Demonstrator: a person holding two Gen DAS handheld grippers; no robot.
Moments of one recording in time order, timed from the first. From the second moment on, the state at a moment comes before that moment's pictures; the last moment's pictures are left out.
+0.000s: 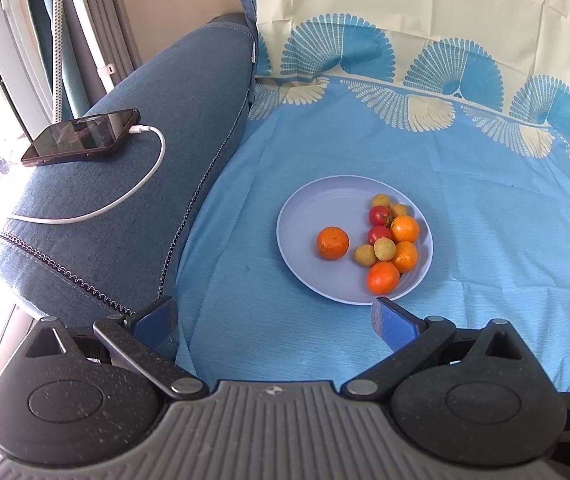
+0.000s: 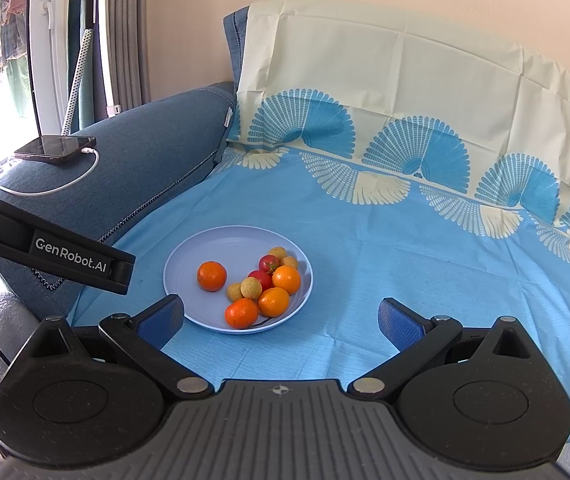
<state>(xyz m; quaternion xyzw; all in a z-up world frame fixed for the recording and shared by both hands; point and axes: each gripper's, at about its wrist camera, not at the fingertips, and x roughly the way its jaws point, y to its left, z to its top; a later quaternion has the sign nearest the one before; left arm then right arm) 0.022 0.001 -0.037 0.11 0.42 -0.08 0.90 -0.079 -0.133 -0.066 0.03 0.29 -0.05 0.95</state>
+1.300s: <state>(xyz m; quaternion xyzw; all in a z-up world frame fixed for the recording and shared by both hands) 0.022 0.001 -0.041 0.11 0.42 -0.07 0.90 -0.079 -0.137 -0.068 0.03 0.30 -0.05 0.95</state>
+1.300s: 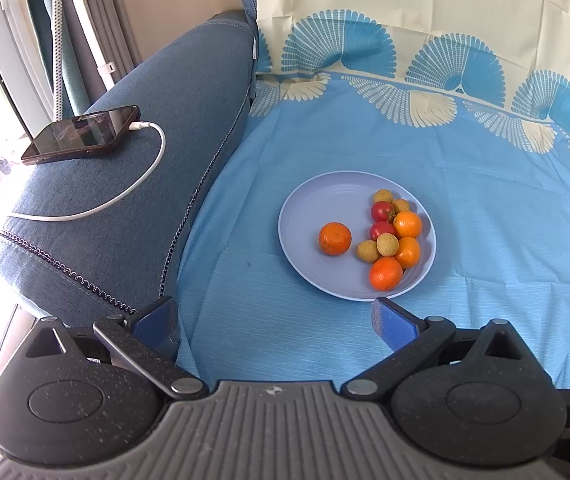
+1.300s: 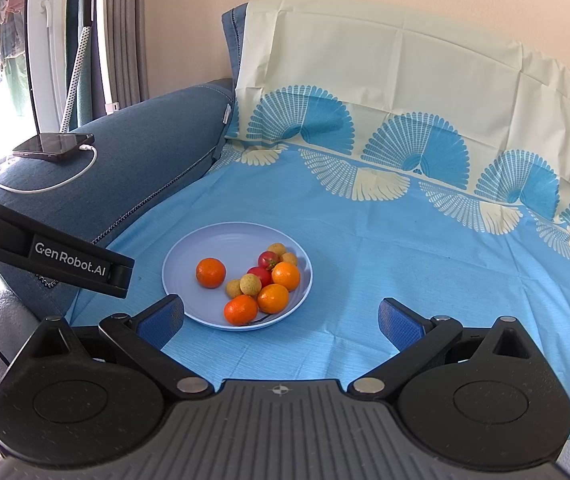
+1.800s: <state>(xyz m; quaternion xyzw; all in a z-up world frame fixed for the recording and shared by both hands) 0.022 0.001 -0.043 0.11 0.42 -0.07 0.90 -0.079 -0.137 -0.068 0.03 0.30 -0.05 0.95</state>
